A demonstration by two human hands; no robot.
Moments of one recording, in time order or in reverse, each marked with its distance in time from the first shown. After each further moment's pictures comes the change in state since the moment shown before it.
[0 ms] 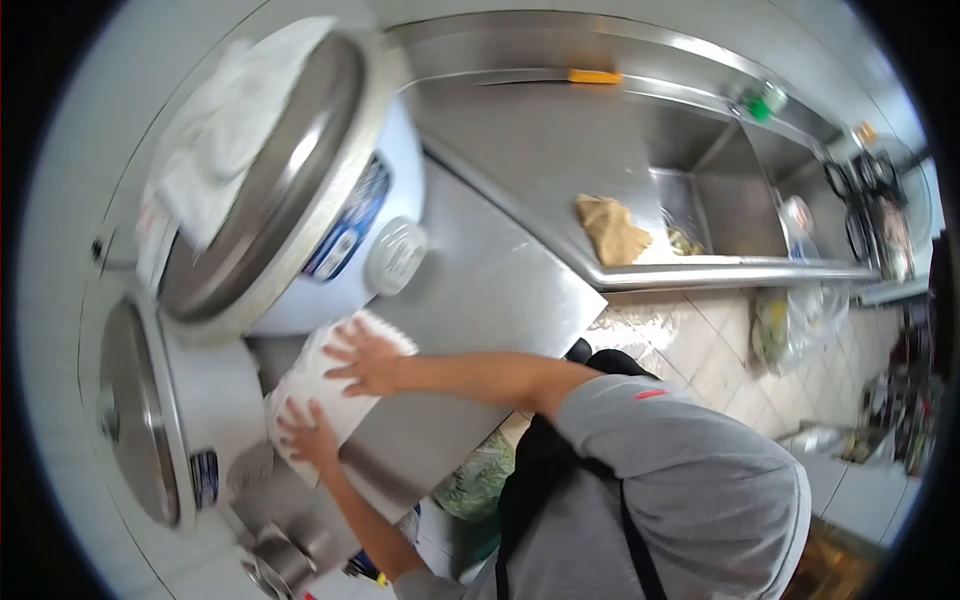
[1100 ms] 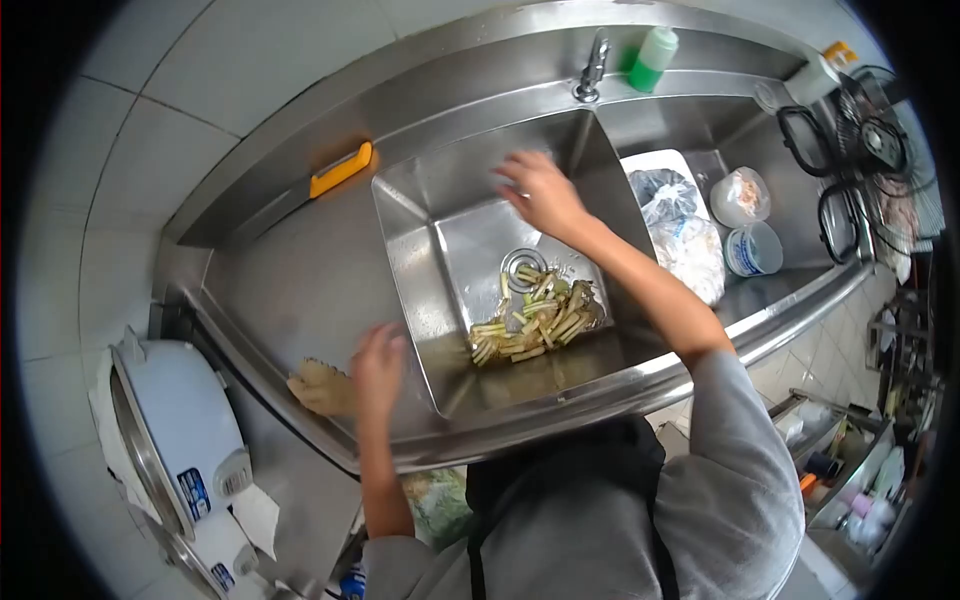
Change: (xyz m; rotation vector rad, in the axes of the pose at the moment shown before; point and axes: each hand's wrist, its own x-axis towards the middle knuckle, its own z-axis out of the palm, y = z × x) left_hand -0.345 0.625 -0.038 -0.483 -0.332 1.172; right_hand -0.593 0.506 -0.319 -0.177 0.809 0.713
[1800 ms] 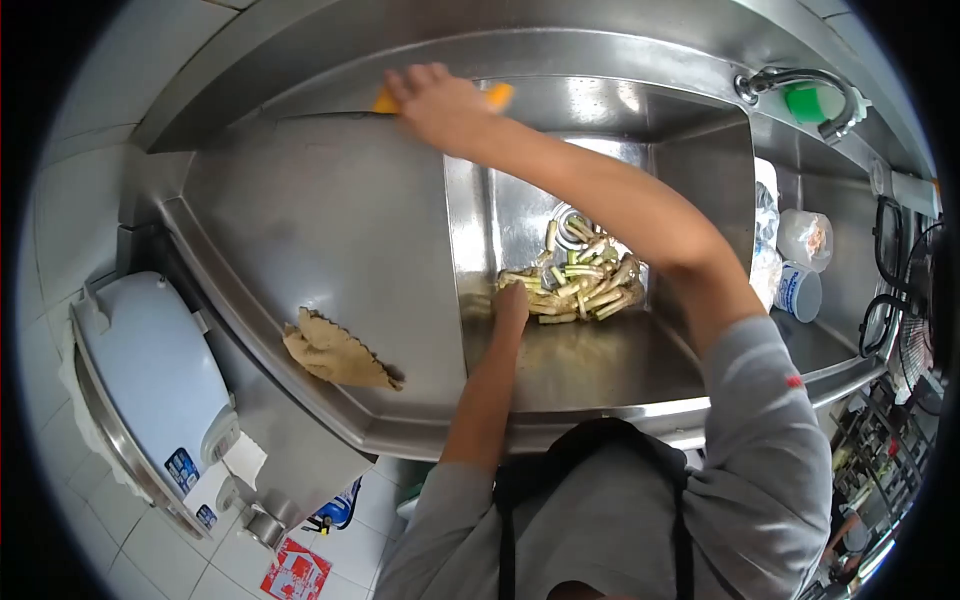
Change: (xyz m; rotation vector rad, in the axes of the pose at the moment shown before) left_hand 0.027 -0.069 0.264 0.268 -0.841 -0.384; right_hand 0.128 -0.081 0.219 -0.181 -0.450 -0.249
